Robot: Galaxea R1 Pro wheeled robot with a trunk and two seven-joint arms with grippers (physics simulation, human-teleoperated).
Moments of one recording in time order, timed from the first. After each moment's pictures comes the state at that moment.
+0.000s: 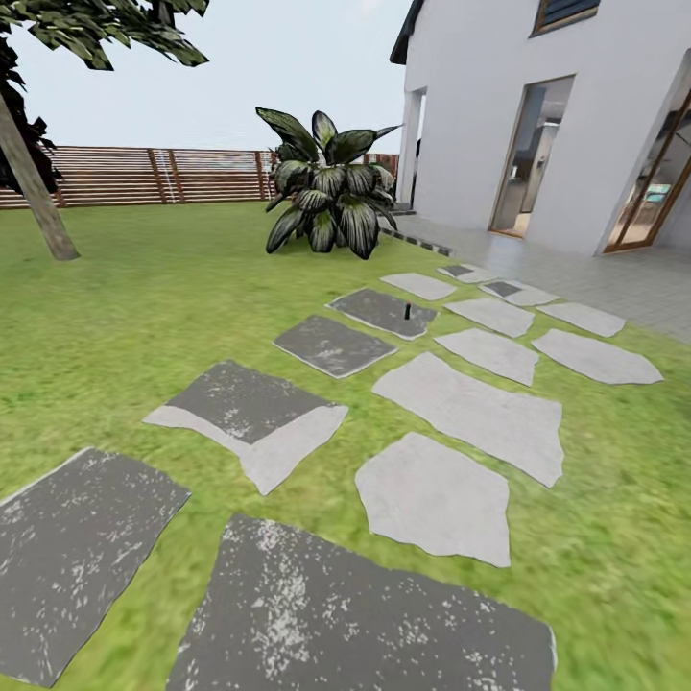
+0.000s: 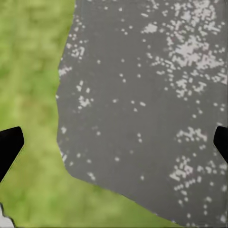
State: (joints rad) left arm -0.20 0.07 0.03 -0.34 0.00 -0.27 0.02; right arm -0.10 -0.05 0.00 -0.47 0.04 -0.25 0.01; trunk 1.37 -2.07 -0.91
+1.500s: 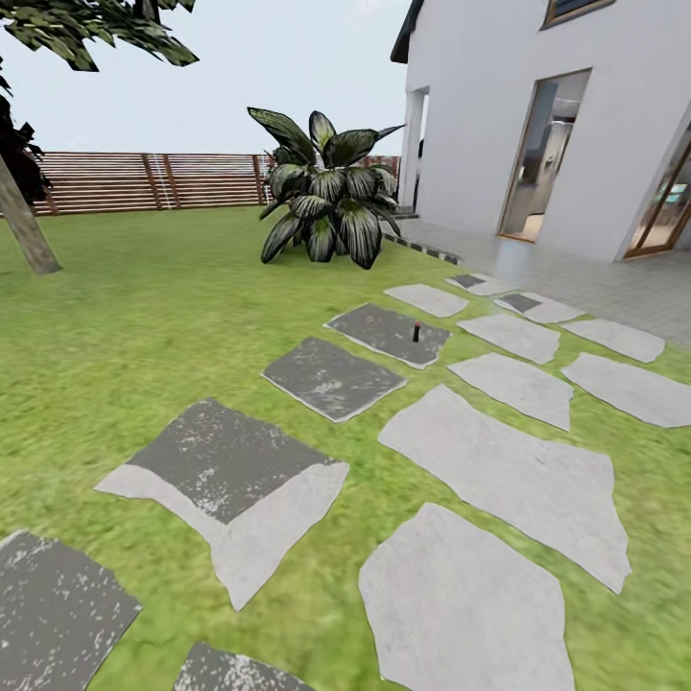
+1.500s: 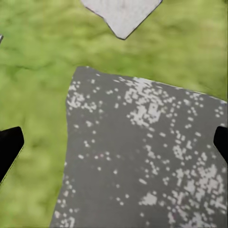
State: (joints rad) left arm -0.20 0.08 0.03 -0.34 0.00 -0.27 0.02; right arm -0.10 -0.05 0.00 -0.47 0.04 -0.25 0.00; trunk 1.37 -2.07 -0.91
